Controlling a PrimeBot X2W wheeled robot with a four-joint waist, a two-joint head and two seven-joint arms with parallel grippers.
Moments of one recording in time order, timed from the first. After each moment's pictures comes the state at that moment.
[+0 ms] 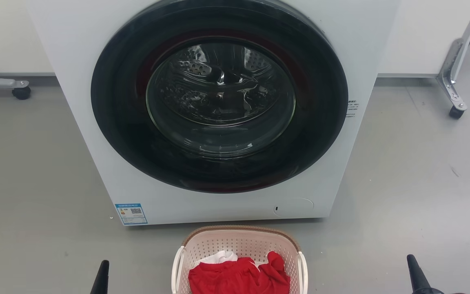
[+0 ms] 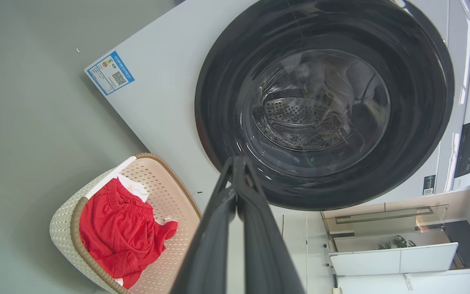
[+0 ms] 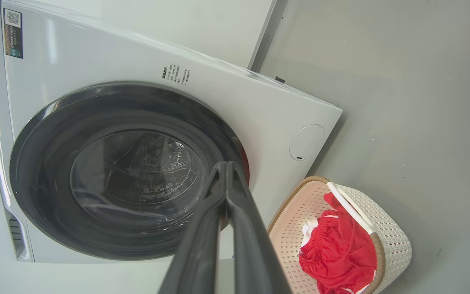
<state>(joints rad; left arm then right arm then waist) -0.03 0.06 0.01 0.29 -1.28 -0.06 0.03 -0.04 -0.04 -0.02 0.30 1.27 0.05 0.03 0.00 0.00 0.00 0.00</state>
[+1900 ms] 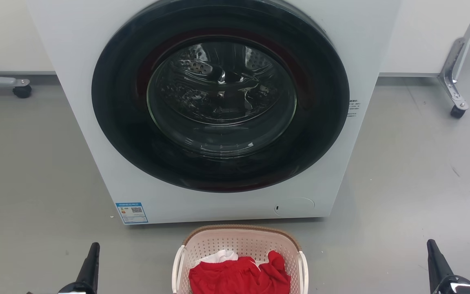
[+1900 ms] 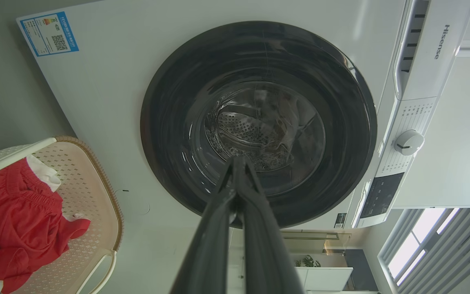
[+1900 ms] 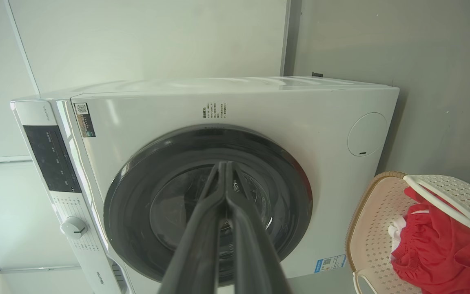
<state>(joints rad) -0.08 0.04 0.09 0.30 -1.60 -0.12 0.11 -0.09 -0.04 -0.13 0.30 1.60 0.12 0.11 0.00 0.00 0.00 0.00</state>
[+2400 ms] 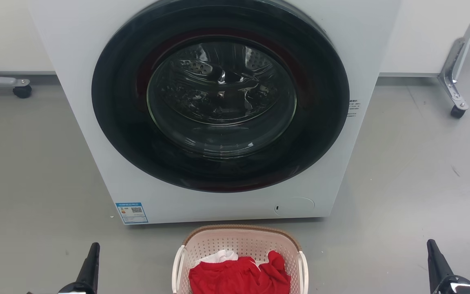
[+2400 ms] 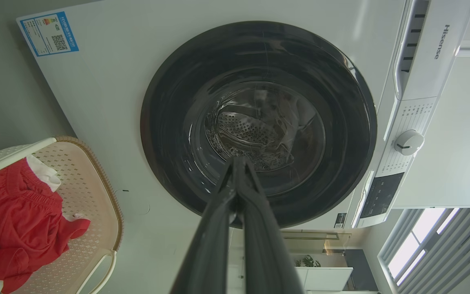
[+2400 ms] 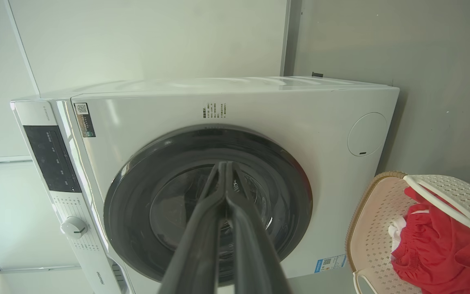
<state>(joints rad) -0.08 0.04 0.09 0.30 -1.60 -0.12 0.11 -0.09 -0.04 -0.13 0.30 1.60 0.12 0.11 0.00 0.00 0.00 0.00</state>
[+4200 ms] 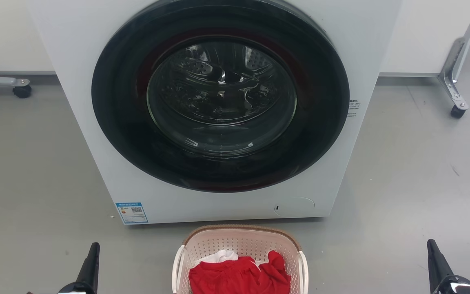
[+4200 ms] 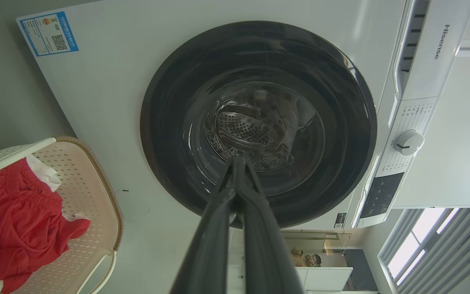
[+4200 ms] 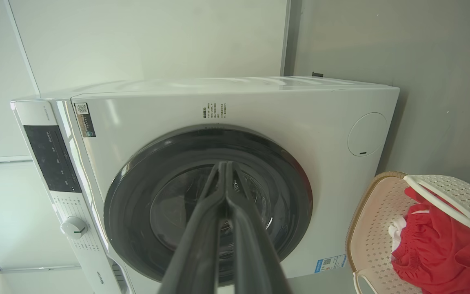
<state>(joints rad) -0.08 0.04 0.09 0.30 -1.60 -0.12 0.11 -0.09 -0.04 -0.13 0.30 1.60 0.12 0.11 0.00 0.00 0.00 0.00</state>
